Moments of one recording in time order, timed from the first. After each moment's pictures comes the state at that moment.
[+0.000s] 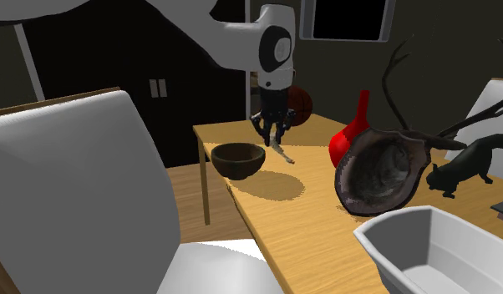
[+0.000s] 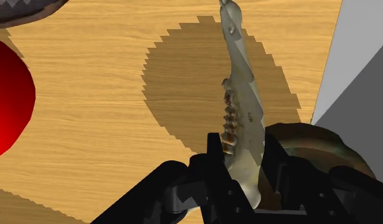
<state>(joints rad) 0.10 0.21 -0.56 -1.77 0.21 2.11 -0.90</state>
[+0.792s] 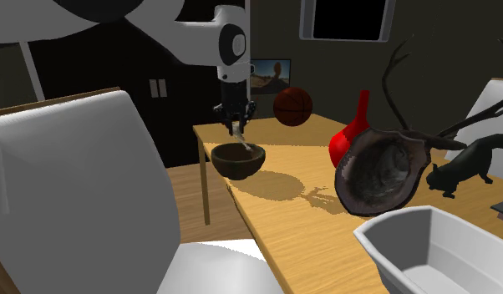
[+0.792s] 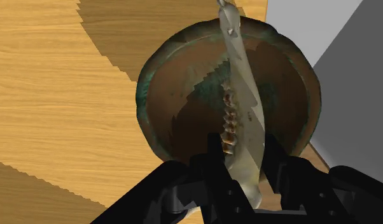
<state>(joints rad) 0.22 0.31 -0.49 -1.61 0.20 2.06 -0.69</state>
